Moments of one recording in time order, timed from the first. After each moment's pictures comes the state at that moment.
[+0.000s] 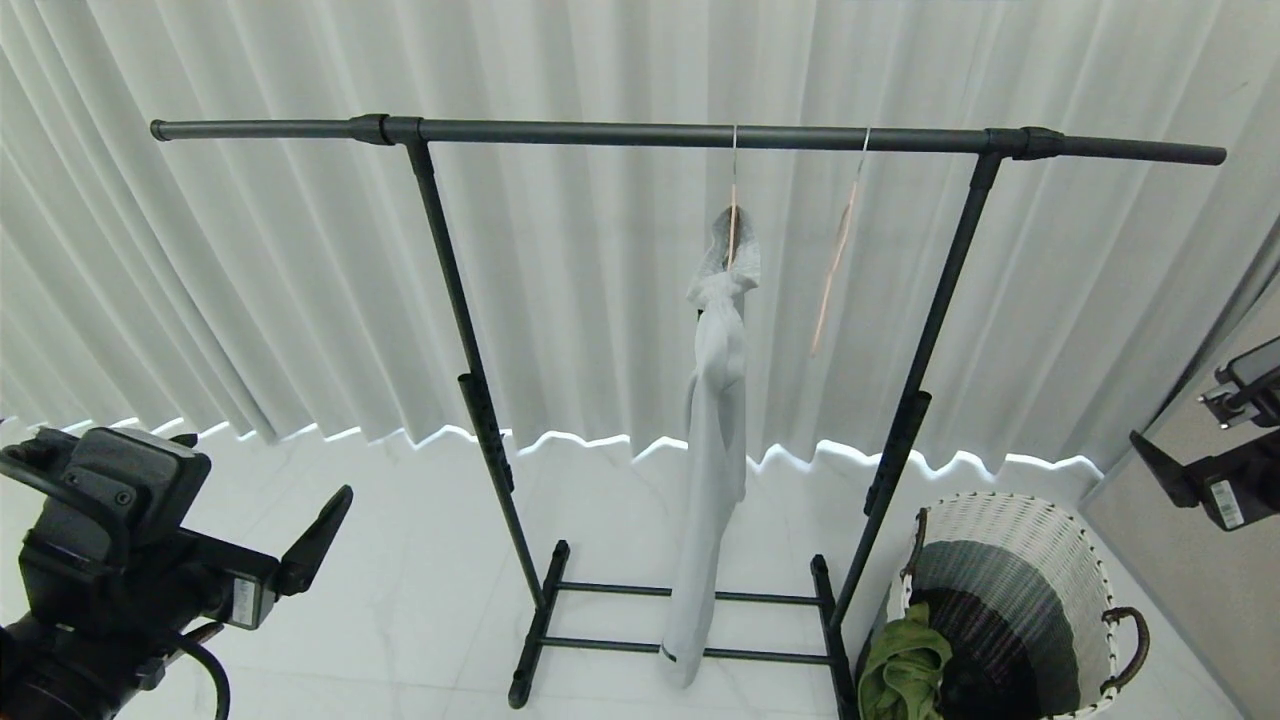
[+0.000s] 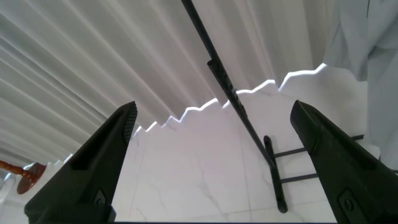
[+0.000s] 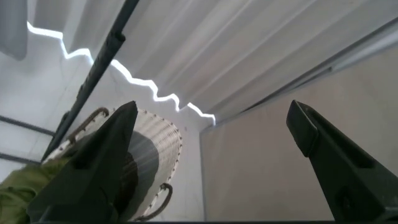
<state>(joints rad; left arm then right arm) -0.20 1.25 -0.11 -1.09 0.17 0.51 0.07 1.29 -0.39 -0.84 -0.17 -0.62</state>
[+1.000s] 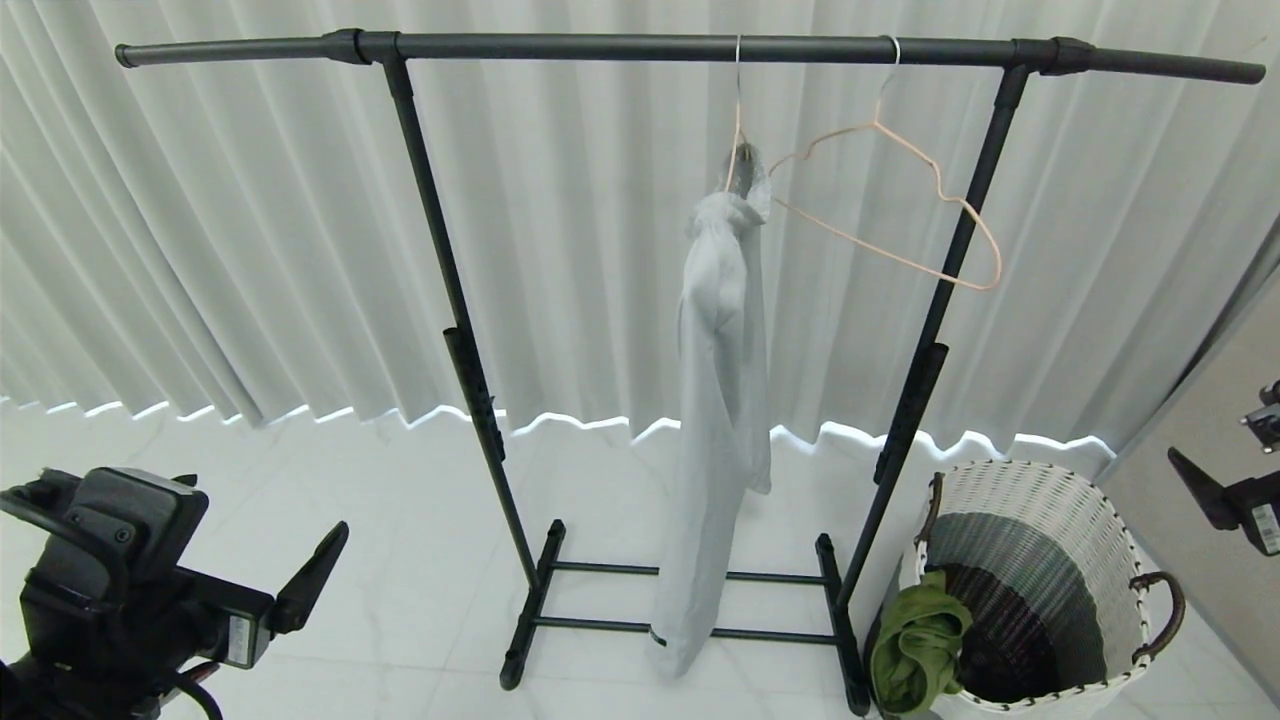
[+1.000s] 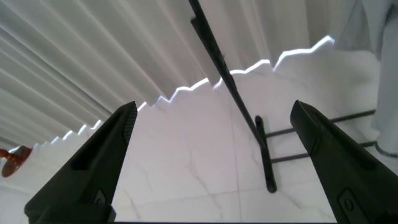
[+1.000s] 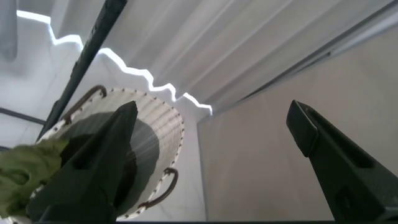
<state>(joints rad) -0.18 1.24 -0.03 -1.09 0.17 0.46 0.02 1.22 -0.33 -0.84 -0.17 -0.63</state>
